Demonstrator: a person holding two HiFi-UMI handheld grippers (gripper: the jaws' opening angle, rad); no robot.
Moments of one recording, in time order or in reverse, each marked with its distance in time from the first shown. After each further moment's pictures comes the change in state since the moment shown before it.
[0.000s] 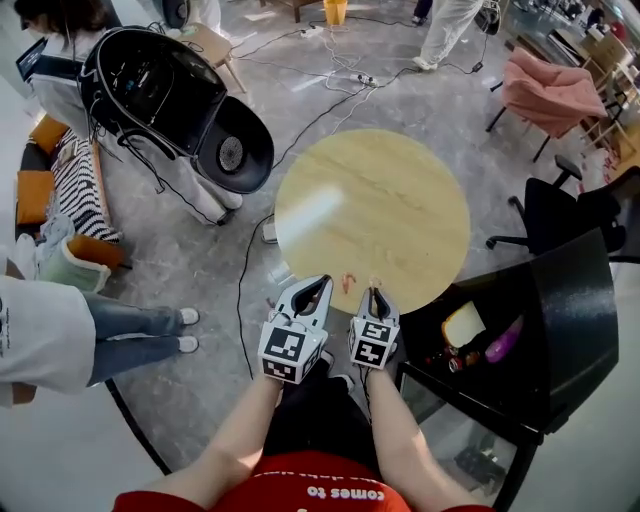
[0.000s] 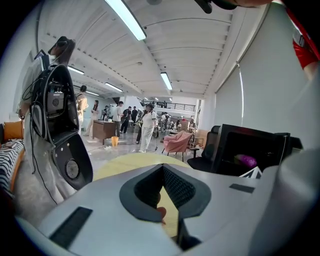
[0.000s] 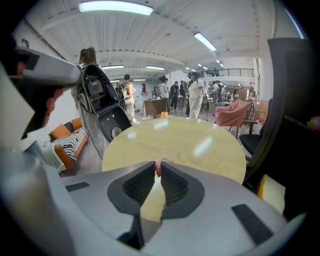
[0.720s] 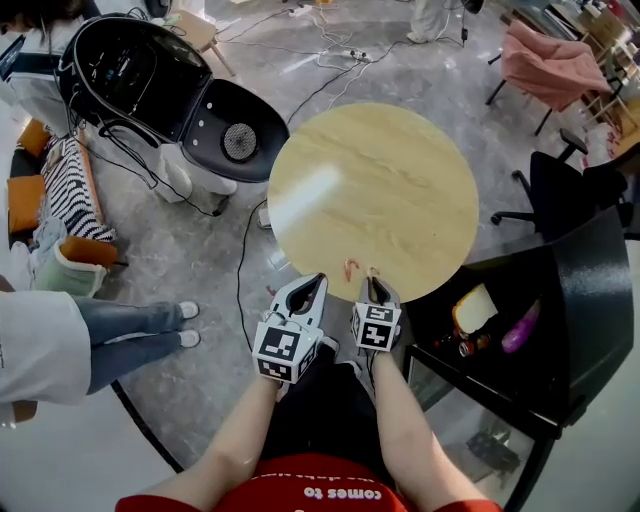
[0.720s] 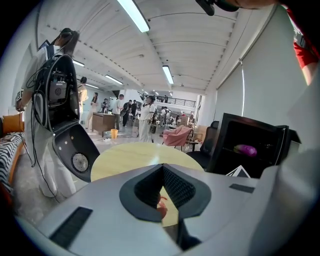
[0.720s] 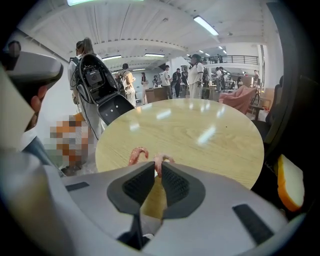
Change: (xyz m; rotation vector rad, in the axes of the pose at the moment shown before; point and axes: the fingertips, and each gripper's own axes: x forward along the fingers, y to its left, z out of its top) left arm -0.005 0.020 -0.048 -0.033 0.065 -0.022; right arm 0.039 0.014 -0.055 0.030 0.127 0.048
